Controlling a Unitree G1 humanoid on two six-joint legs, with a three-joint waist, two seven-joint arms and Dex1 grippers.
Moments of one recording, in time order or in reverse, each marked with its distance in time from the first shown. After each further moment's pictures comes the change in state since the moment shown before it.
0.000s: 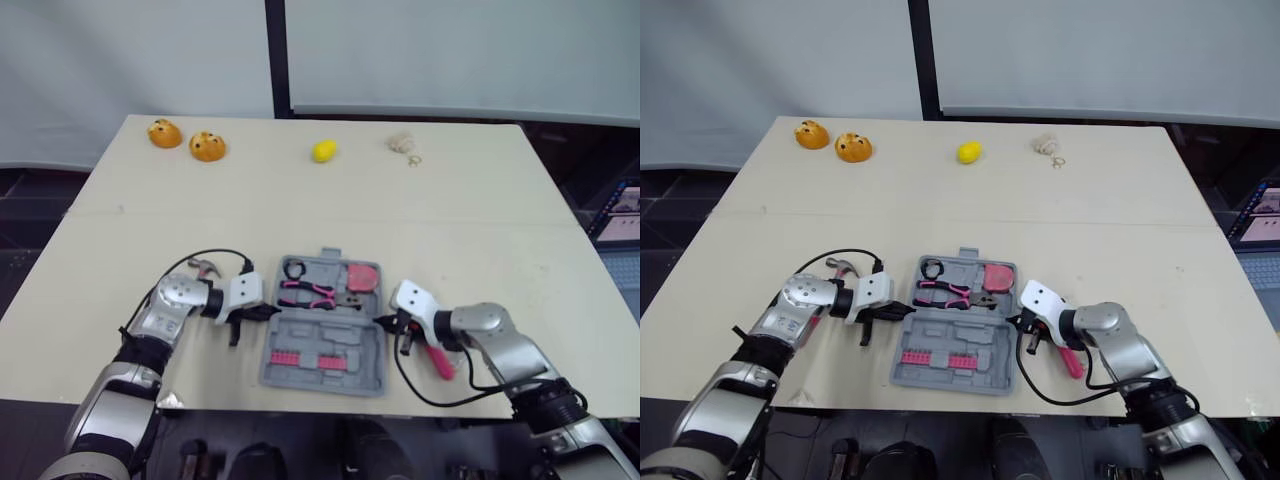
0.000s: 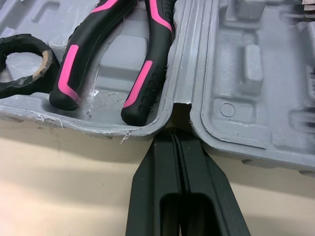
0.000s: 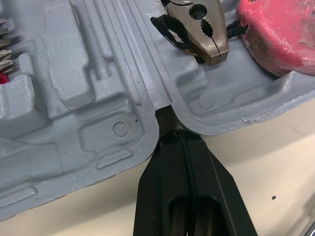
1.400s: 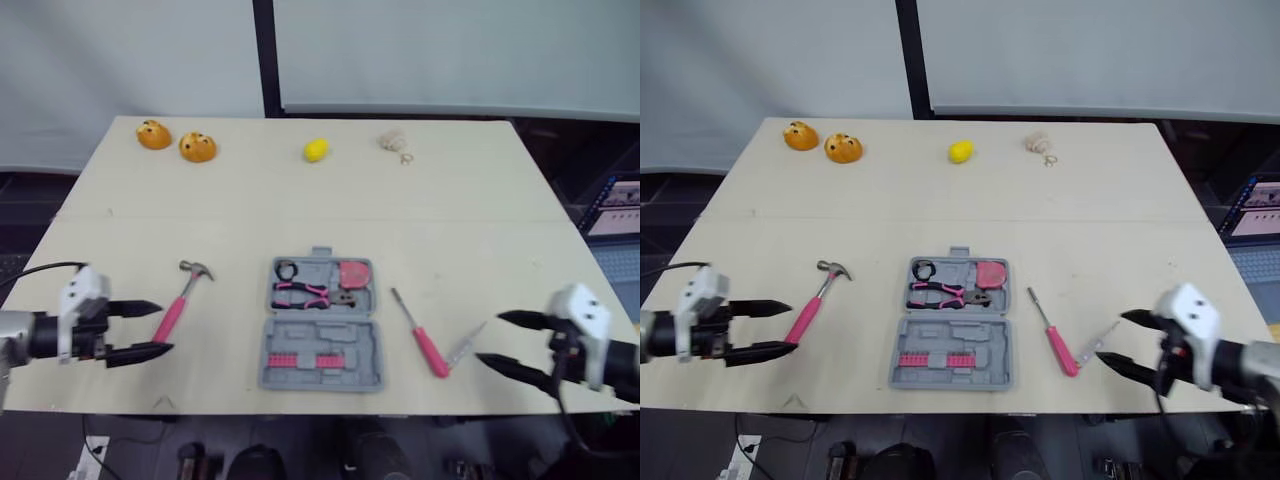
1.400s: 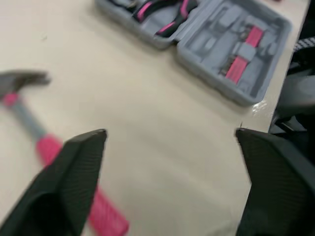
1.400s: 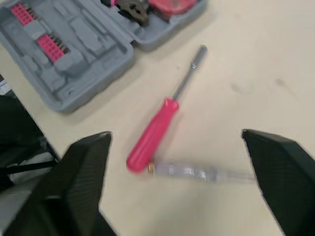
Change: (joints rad) left arm 0.614 0.503 0.570 -0.534 -0.494 0.604 -0.169; right arm 0.651 -0.326 -0.868 -0.540 0.411 0.270 0.183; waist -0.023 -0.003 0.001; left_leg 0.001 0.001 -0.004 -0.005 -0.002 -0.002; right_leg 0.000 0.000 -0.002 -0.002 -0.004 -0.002
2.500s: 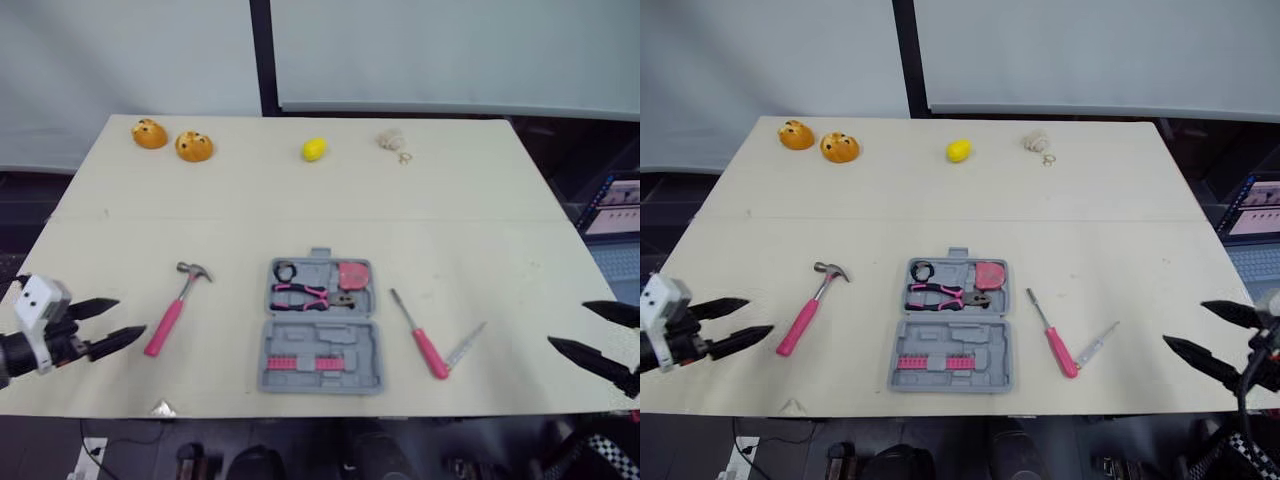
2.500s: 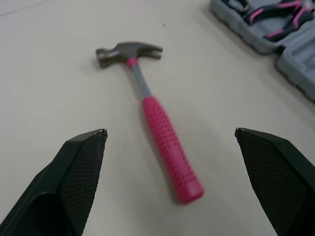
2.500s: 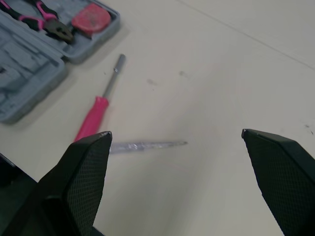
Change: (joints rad) left arm 0.084 -0.118 0.123 -0.113 -0.037 0.029 0.255; right arm 0.084 0.013 -0.253 0.016 0.132 -0.037 -0.055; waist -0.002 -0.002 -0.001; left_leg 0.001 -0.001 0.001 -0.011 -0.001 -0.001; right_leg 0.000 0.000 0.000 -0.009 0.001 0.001
